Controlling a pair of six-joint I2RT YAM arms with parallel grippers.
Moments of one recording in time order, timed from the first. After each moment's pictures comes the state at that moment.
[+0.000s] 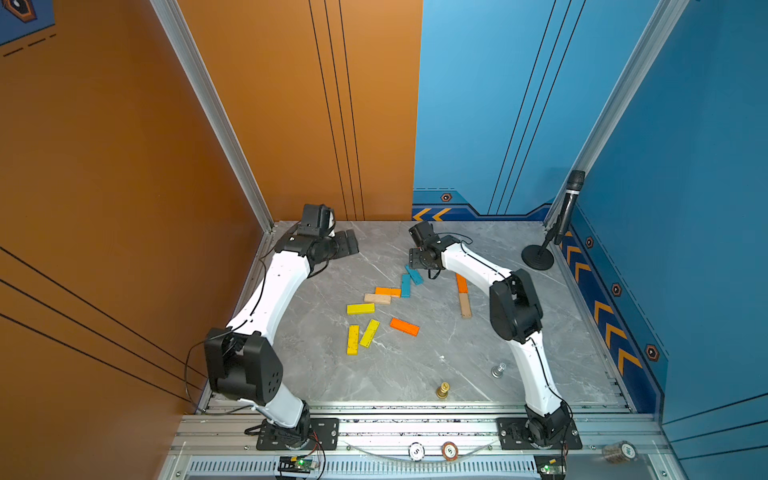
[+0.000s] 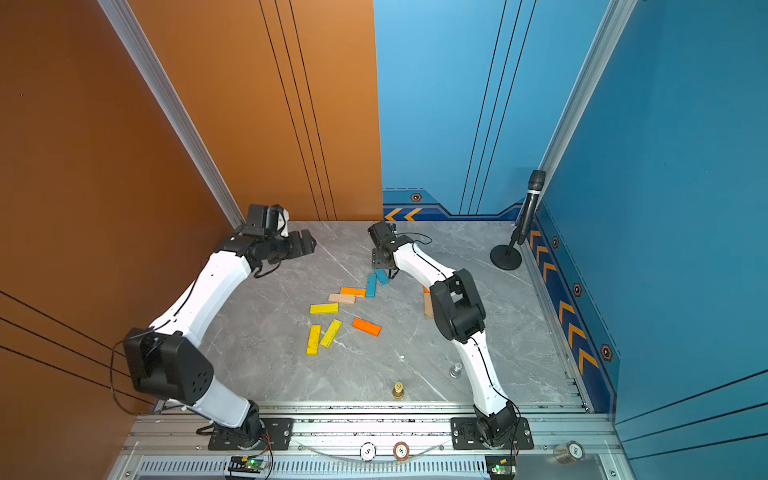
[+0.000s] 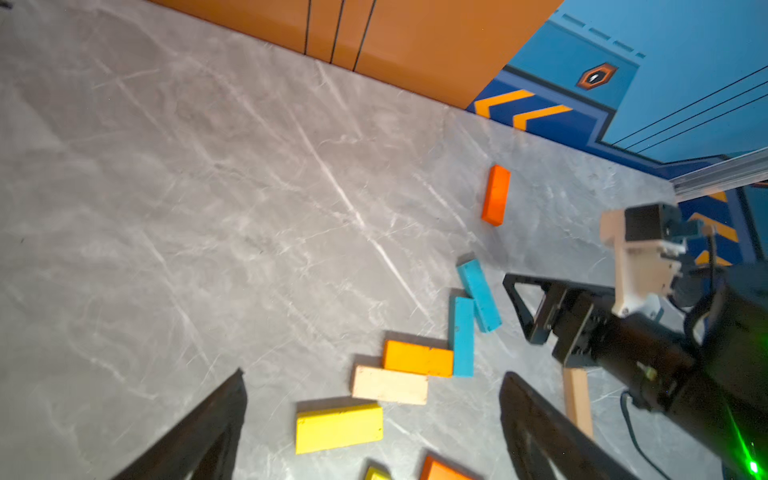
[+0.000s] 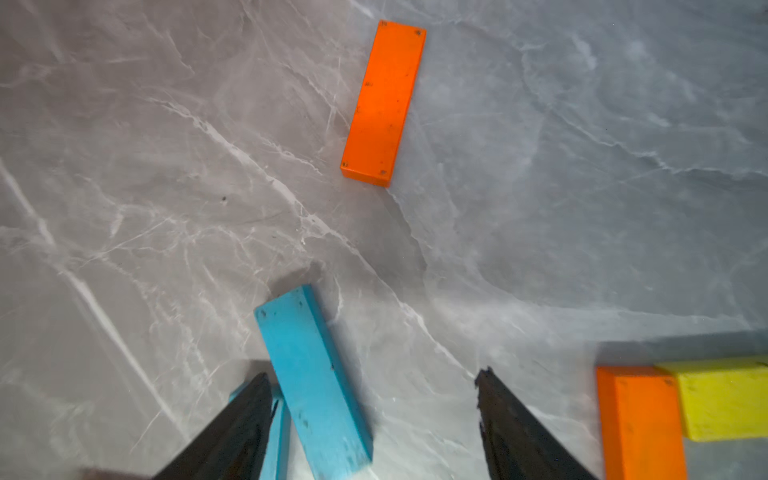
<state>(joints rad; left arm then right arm) -0.16 1.55 1.44 -0.71 0.07 -0.41 0.55 2.37 2.05 -0.73 0.26 0.50</state>
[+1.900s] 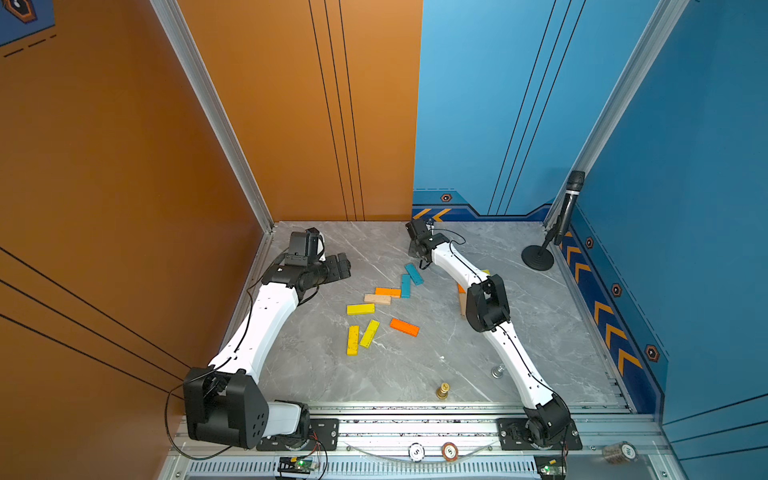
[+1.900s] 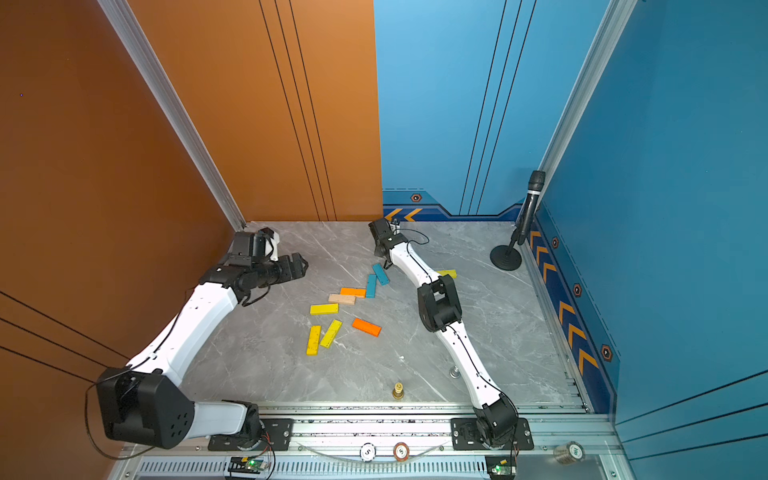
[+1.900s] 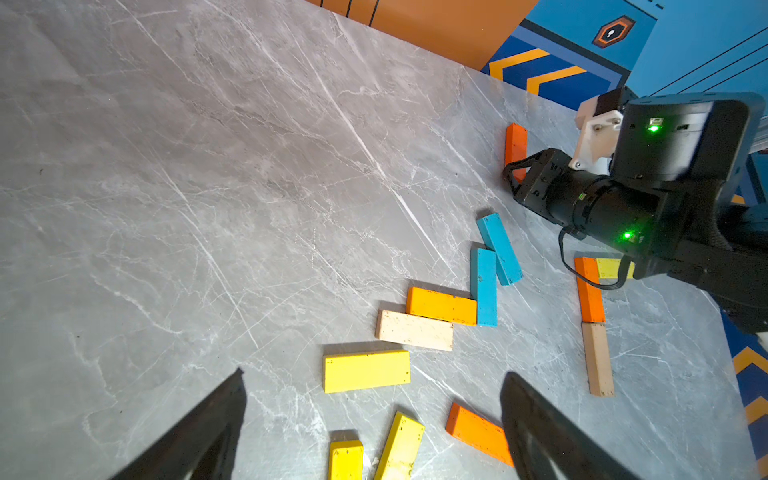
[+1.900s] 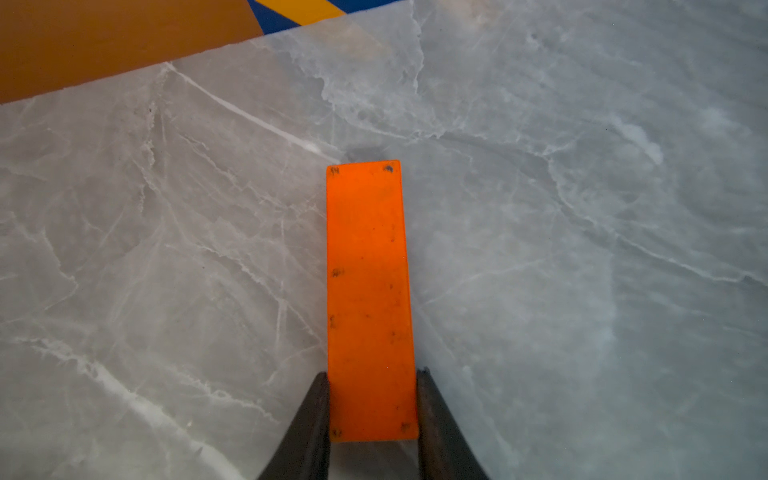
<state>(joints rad) -0.12 1.35 1.18 -0.61 0.12 -0.38 0.49 2.78 2.60 -0.75 0.35 0.61</state>
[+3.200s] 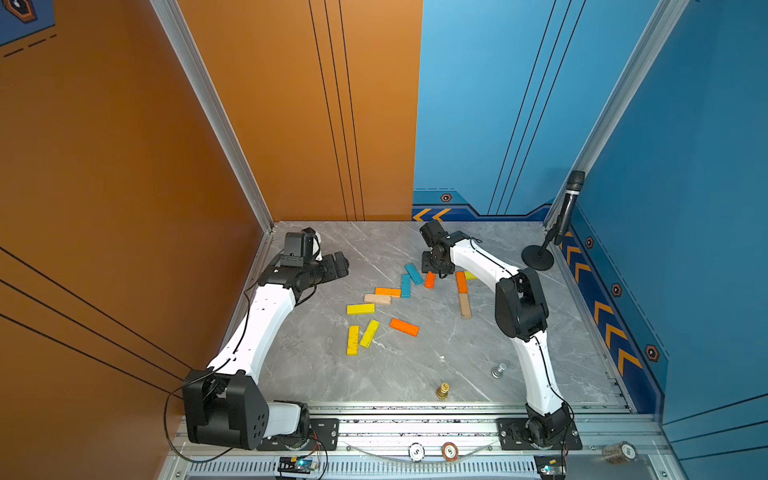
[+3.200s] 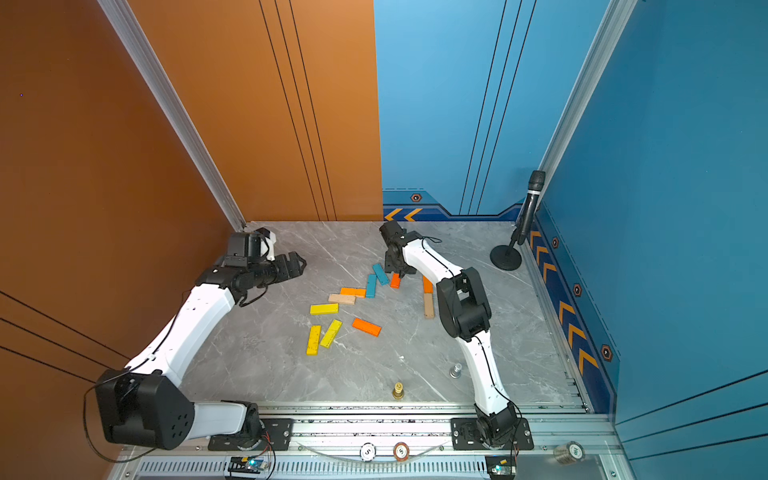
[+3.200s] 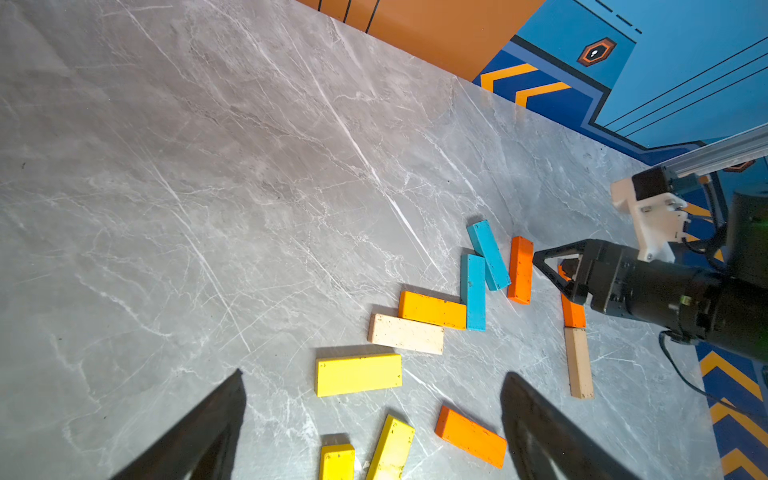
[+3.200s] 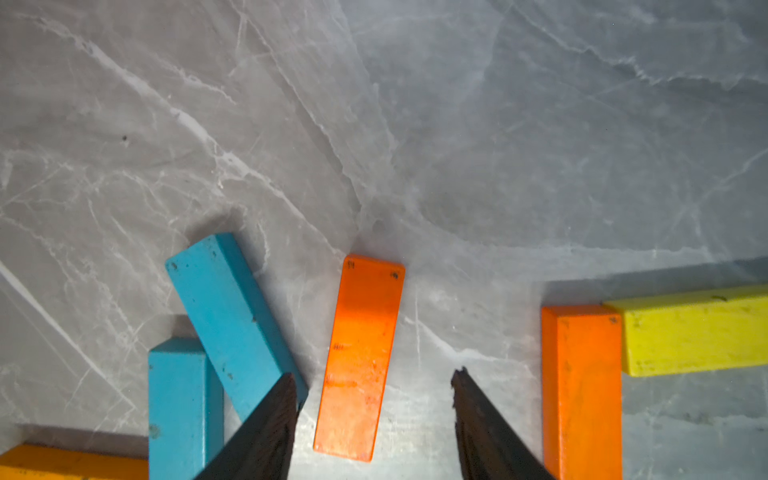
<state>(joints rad) -0.09 1.34 1.16 -0.59 0.17 -0.40 0.48 2.32 2.00 -0.86 0.15 0.49</state>
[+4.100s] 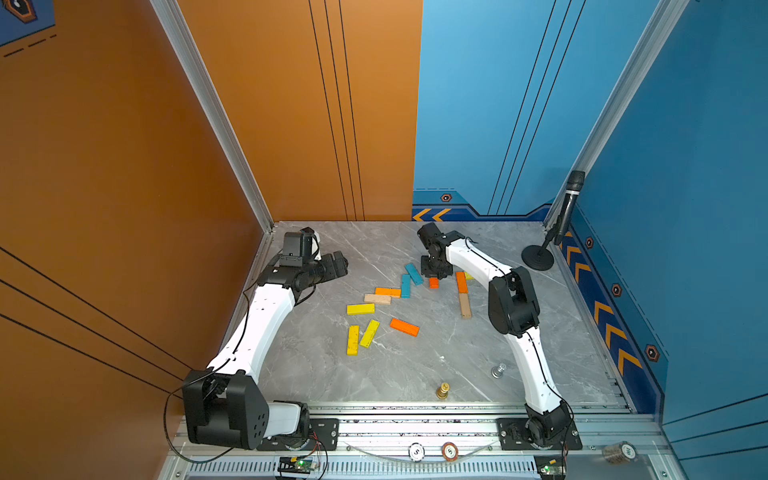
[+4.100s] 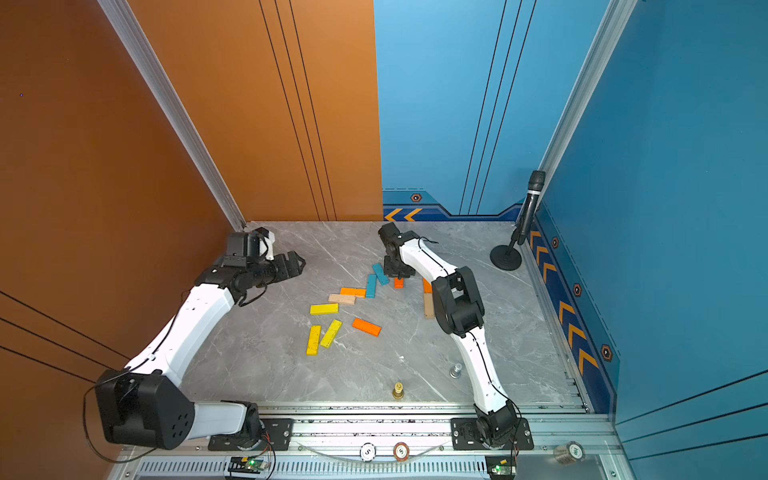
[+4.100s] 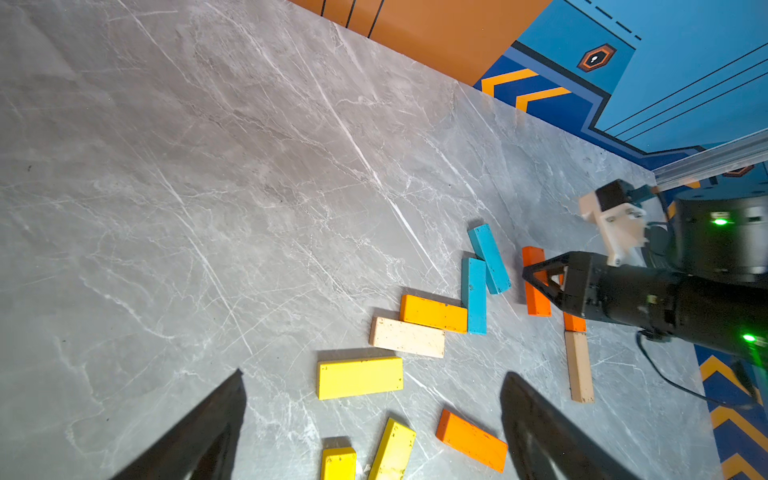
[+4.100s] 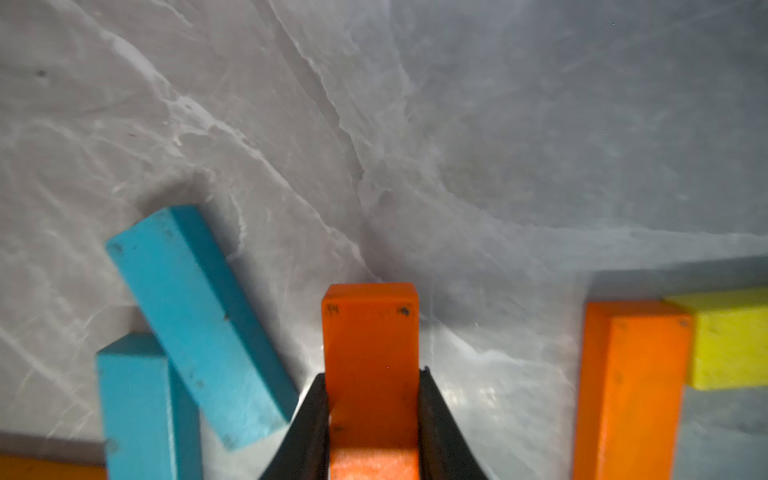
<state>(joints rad) -0.08 1.34 1.16 -0.58 0.17 -0.40 0.48 2.33 2.04 -0.96 0.11 0.49</state>
